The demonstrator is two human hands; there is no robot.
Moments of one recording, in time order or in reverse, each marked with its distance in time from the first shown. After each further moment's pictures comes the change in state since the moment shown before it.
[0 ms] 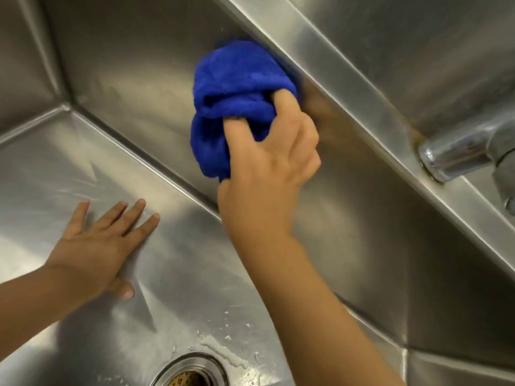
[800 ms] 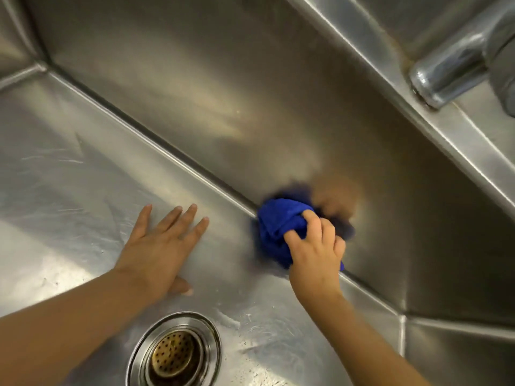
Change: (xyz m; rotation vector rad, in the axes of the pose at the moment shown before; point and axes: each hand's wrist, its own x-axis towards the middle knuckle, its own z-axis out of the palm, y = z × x) left_hand -0.027 0.108 -0.007 -0.025 0.047 0.171; right_hand -0.151 0.173 -0.027 -0.473 -0.491 -0.090
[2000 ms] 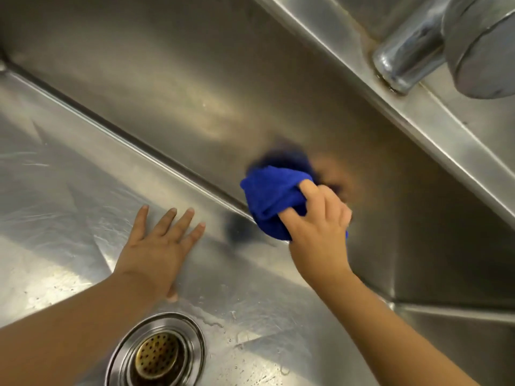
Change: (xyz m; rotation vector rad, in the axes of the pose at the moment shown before) left_hand 0.014 0.027 -0.003 0.094 -0.067 -0.007; right_hand 0.025 0.023 -0.034 0.032 0.284 -0.165
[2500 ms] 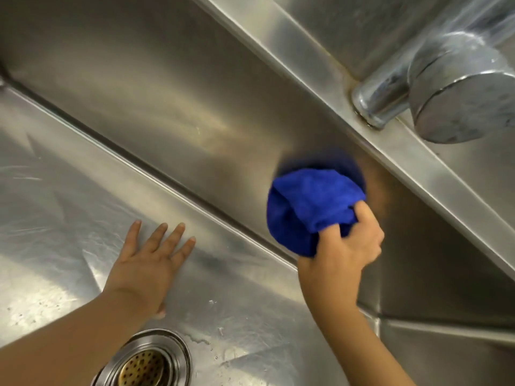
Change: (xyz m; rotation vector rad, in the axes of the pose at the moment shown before) left_hand -0.002 0.002 -0.001 -0.011 -0.011 -0.009; right_hand 0.011 -0.004 -0.048 0.245 0.138 0.434
